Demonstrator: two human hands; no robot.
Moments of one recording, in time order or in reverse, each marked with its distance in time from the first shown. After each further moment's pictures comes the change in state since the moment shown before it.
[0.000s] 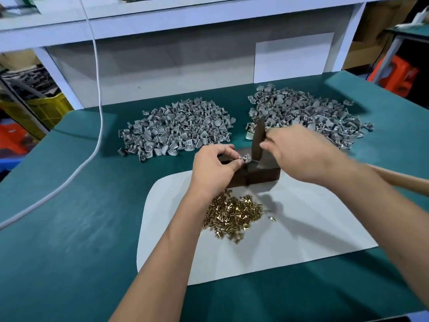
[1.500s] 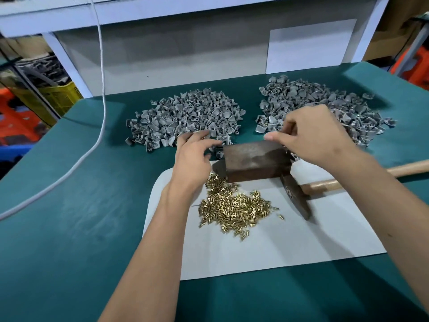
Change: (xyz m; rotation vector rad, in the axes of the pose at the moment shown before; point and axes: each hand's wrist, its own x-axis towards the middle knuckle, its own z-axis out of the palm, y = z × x) left_hand 0.019 -0.045 -0.035 0.521 0.095 0.120; right_hand 0.028 0.028 0.019 0.148 0.180 0.083
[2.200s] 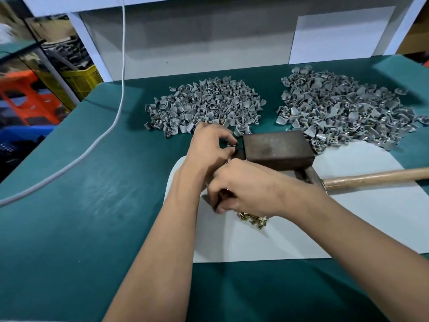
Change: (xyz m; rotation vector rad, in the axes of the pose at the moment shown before) left_hand 0.006 -0.010 -0.014 -0.100 -0.077 0.097; right_hand -0.052 -0.124 0.050 0.208 -0.609 -0.652
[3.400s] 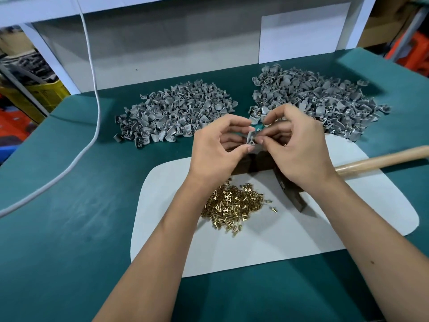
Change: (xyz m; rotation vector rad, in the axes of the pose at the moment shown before) left_hand -0.019 0.073 0.030 -0.710 0.043 0.149; right_hand -0.070 0.078 -0.017 0.387 1.050 0.370
